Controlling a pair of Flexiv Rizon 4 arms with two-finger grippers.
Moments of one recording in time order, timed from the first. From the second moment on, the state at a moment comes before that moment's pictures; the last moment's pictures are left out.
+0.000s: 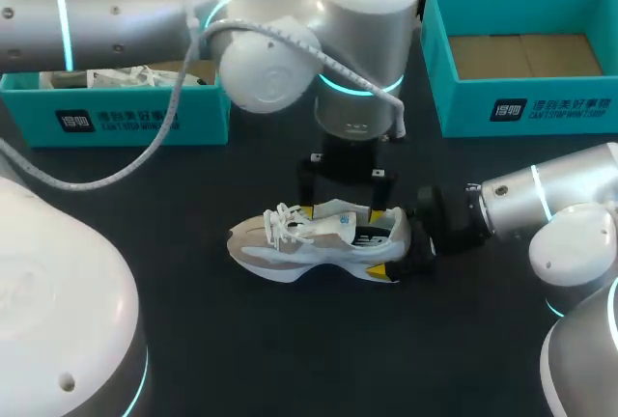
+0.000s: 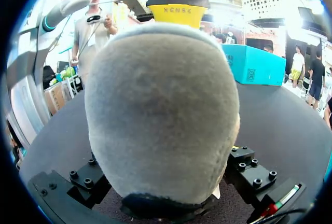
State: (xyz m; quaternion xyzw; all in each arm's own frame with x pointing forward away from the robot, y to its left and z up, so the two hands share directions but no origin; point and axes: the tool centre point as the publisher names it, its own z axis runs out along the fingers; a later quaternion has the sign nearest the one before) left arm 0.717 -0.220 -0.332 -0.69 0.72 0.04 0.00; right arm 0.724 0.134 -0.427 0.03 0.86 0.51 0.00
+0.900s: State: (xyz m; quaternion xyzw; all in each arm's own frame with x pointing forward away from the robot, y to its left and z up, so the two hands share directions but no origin) left arm 0.722 -0.197 -0.372 -0.69 0.71 0.10 0.09; right arm 0.724 0.134 -0.427 0.03 0.86 0.51 0.00
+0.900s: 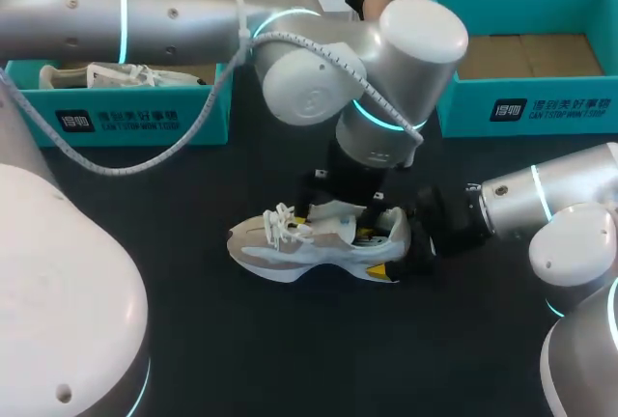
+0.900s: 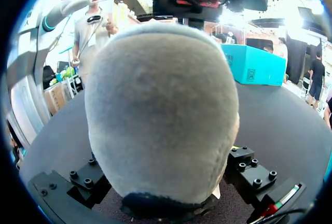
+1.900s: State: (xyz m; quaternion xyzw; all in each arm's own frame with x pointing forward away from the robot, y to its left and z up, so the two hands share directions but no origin) left arm 0.716 -0.153 -0.320 -0.69 0.71 0.09 0.07; right arm 0.724 0.134 -0.427 0.03 0.86 0.51 0.00
